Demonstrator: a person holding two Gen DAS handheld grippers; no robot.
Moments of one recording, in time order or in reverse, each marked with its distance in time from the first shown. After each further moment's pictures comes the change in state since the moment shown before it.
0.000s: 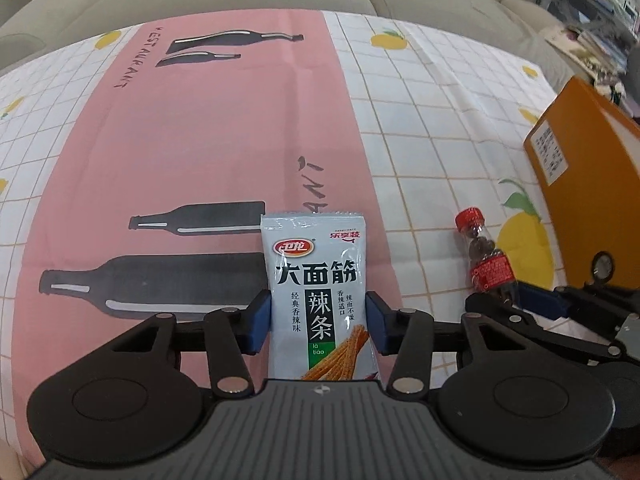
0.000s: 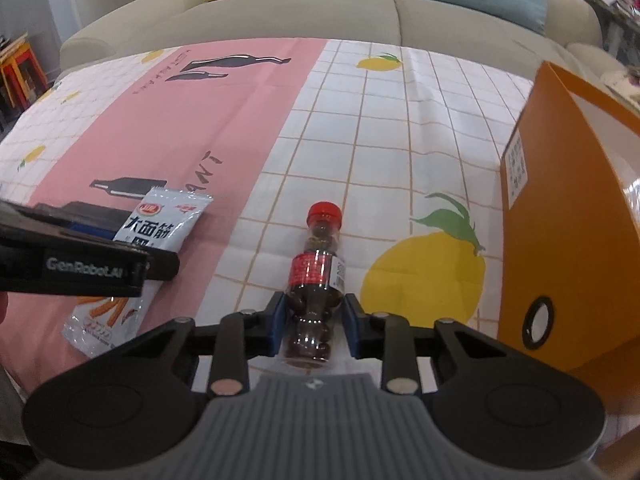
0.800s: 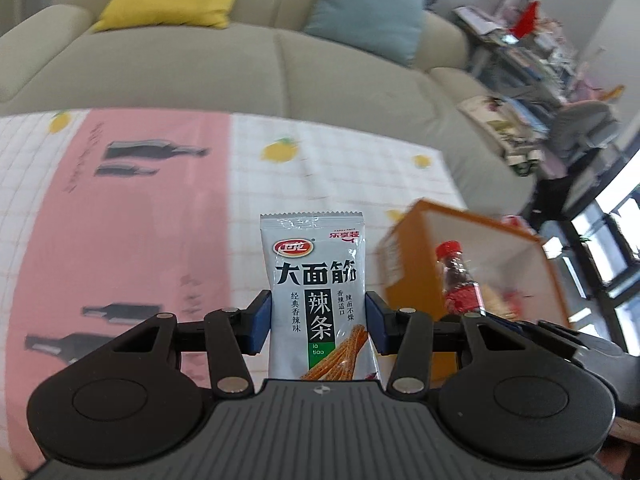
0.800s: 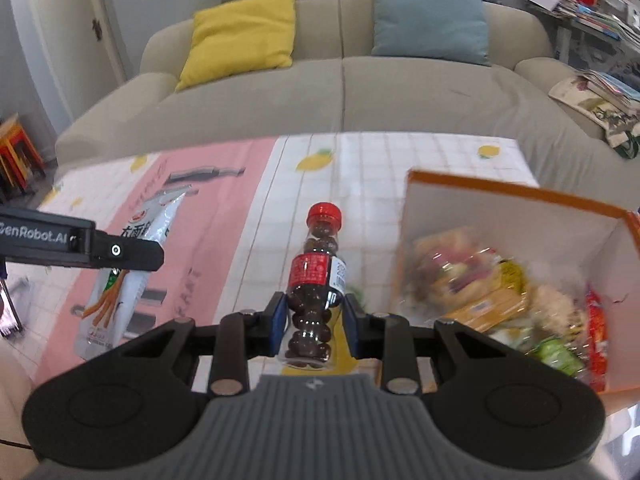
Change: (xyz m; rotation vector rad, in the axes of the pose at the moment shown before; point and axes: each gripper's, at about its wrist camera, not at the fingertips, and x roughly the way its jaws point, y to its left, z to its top) left arm -0.116 -0.074 0.066 -0.017 -0.142 -0.229; right arm -0.137 -0.088 0.047 0.145 -0.167 0.010
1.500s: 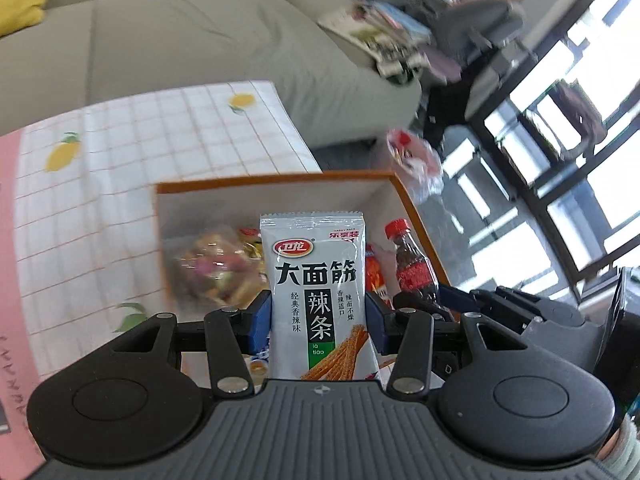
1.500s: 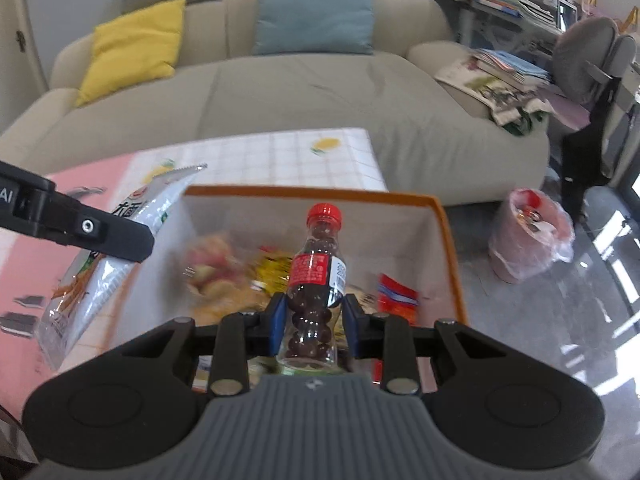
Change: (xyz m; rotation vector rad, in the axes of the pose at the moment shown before) left arm 0.103 -0.189 0.028 0.237 0.240 -0.222; right arm -0.042 -0.175 0.006 0.042 0.066 -0.243
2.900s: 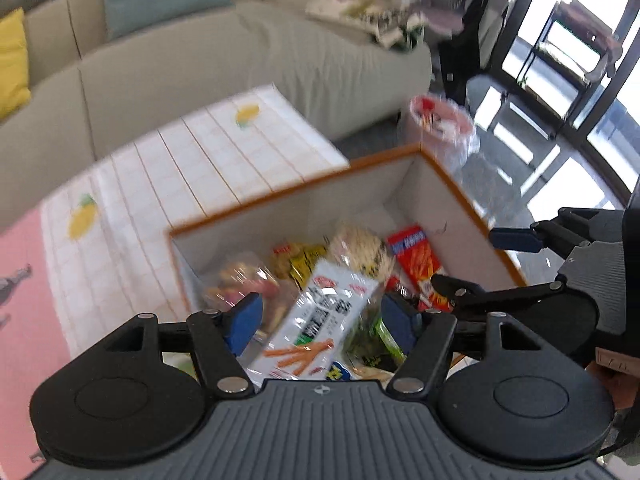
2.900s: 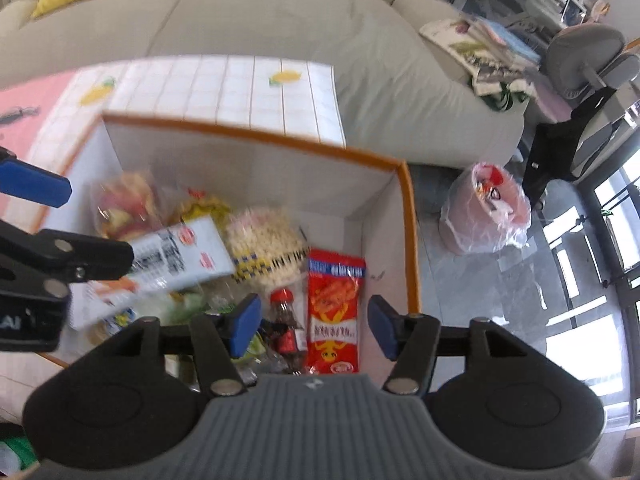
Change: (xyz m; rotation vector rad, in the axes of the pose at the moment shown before) left arm -0.001 -0.029 0.006 0.233 -0.004 0.203; right arm 0.025 0.013 0.029 -0.113 0.164 -0.158
